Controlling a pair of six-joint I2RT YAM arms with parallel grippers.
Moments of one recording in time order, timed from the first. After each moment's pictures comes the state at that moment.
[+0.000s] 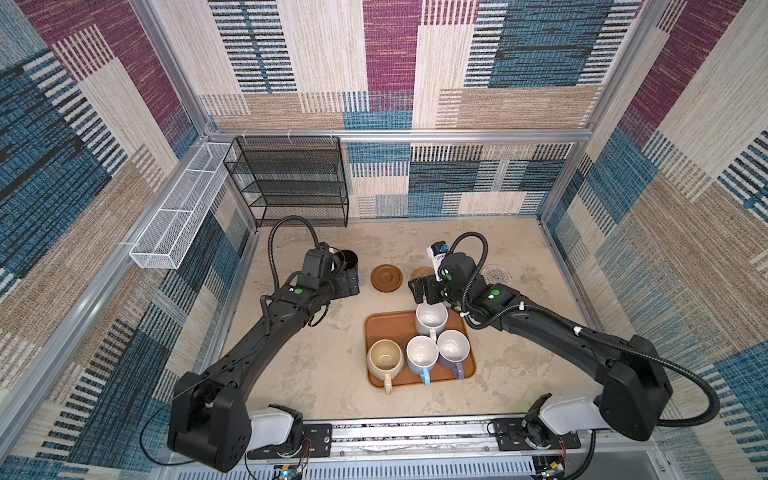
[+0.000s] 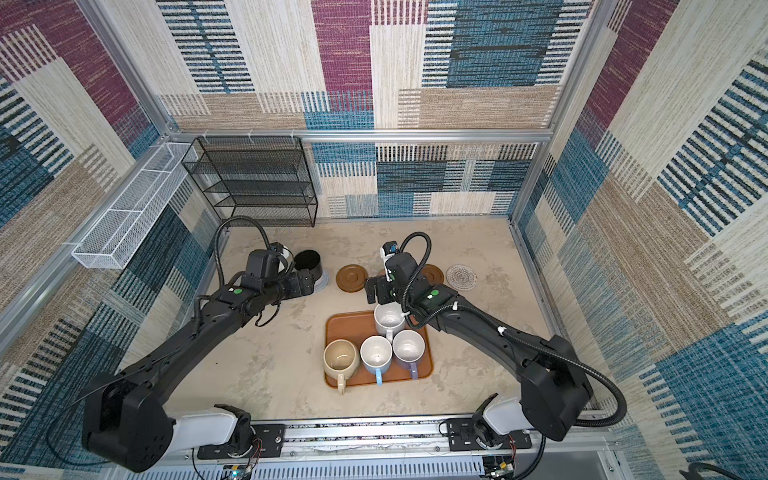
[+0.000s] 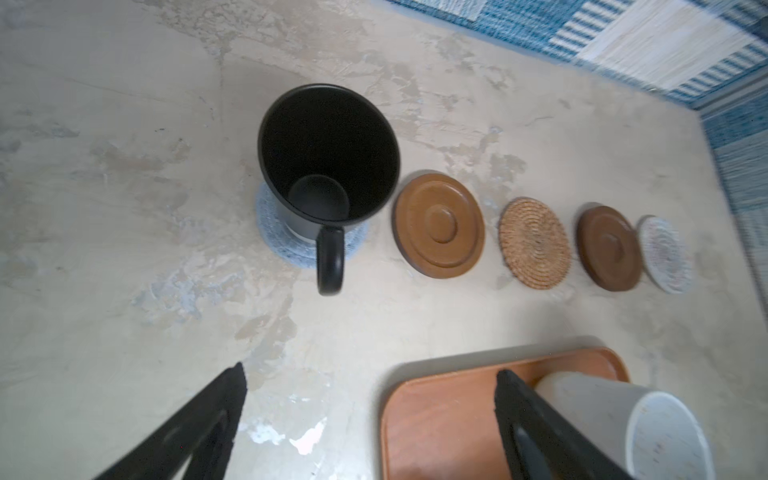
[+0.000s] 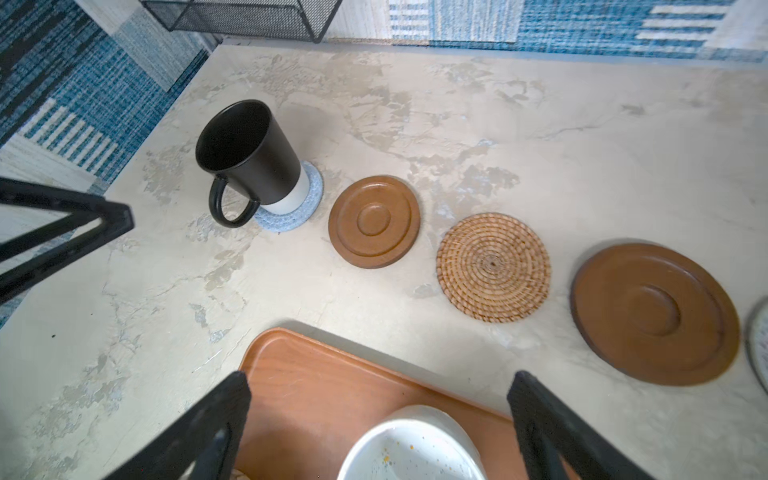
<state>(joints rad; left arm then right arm) -0.33 1.26 0.96 -0.43 0.03 -0.45 0.69 1.38 1.04 -0.31 0.12 0.36</state>
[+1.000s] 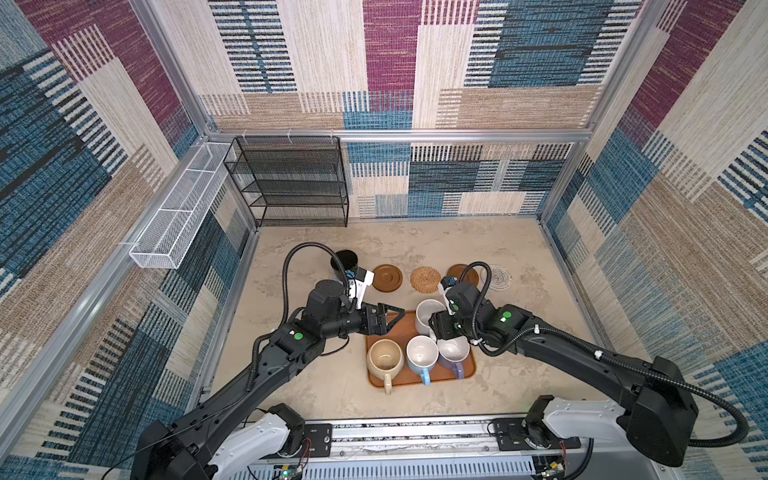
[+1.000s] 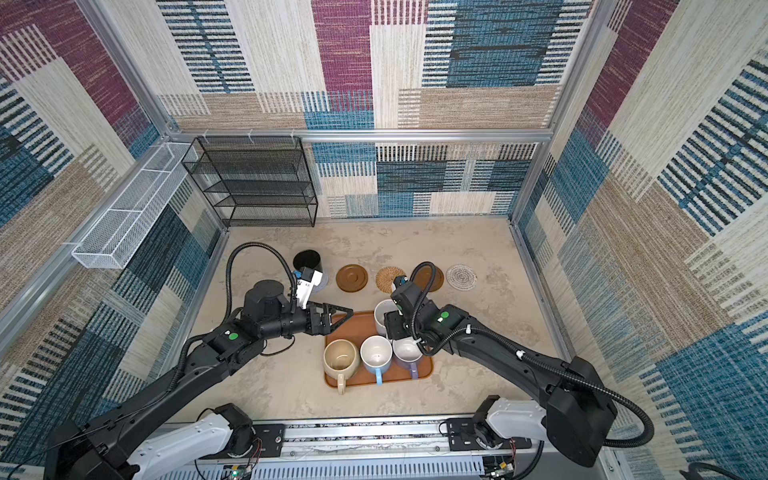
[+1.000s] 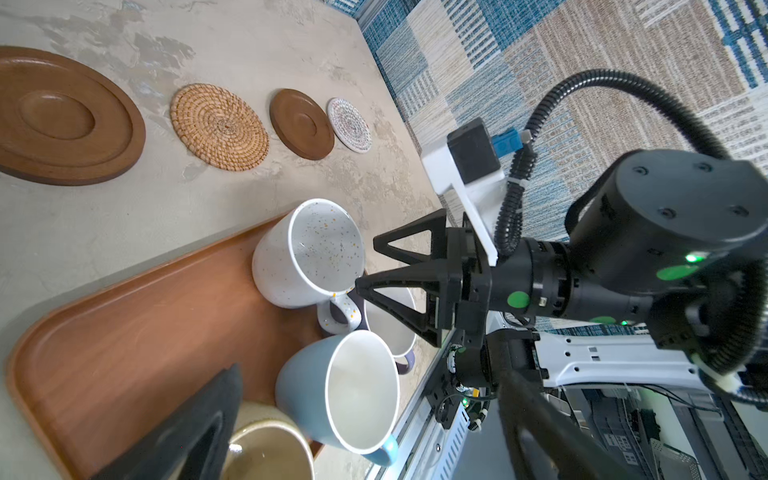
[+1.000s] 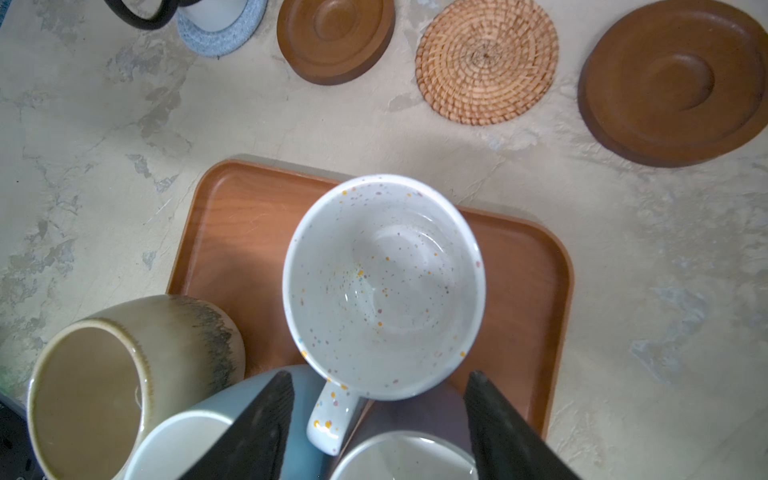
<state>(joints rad) -0.60 1.02 0.74 -0.18 0.47 -0.61 0.77 1.25 0.87 -0.55 0.09 0.47</state>
